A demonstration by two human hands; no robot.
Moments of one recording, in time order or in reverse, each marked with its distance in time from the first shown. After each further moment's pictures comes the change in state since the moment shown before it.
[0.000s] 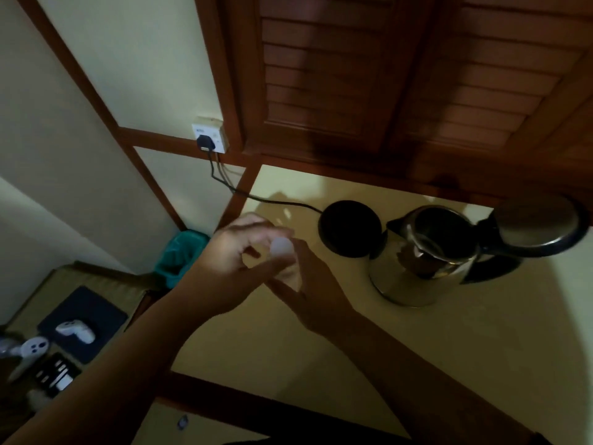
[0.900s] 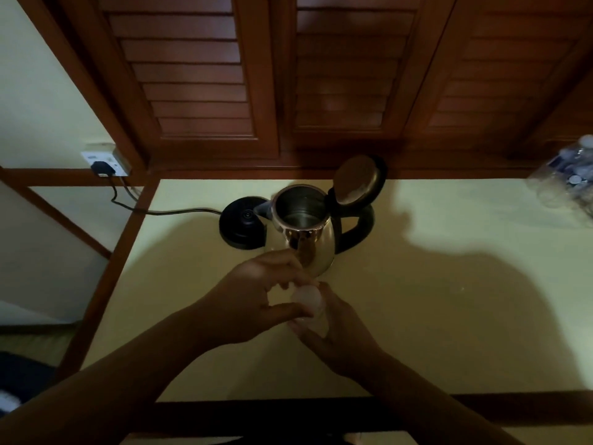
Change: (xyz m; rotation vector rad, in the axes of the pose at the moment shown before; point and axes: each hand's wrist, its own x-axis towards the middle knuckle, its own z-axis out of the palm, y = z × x) left_hand 0.028 0.123 0.141 0.026 -0.389 0.336; right_hand -0.175 0.063 -0.126 -0.127 0.221 0.102
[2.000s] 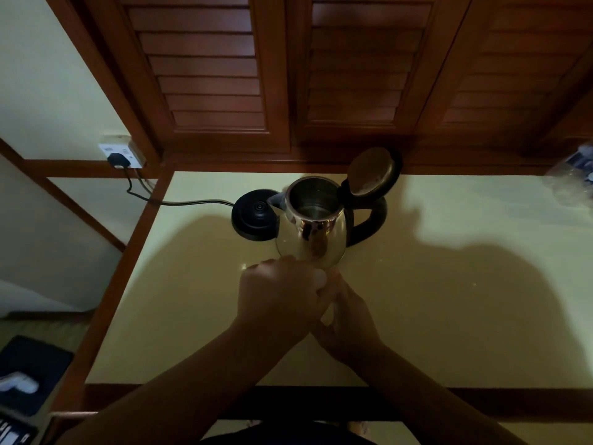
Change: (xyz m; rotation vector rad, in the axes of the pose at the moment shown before) left_hand 0.004 0.035 0.044 0.774 0.284 -0.343; right_hand 0.001 0.003 0.017 -0.163 0.178 -0.089
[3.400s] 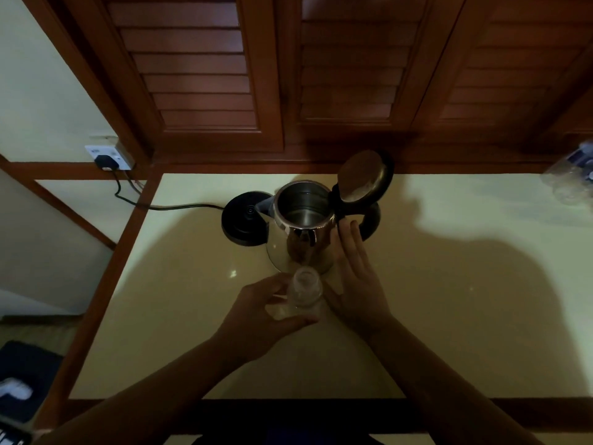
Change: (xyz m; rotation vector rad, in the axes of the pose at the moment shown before) left_hand -0.020 -0.040 0.057 -1.015 -0.226 -0.143; right_hand 0.048 0.058 -0.020 -0.361 0.108 -0.255
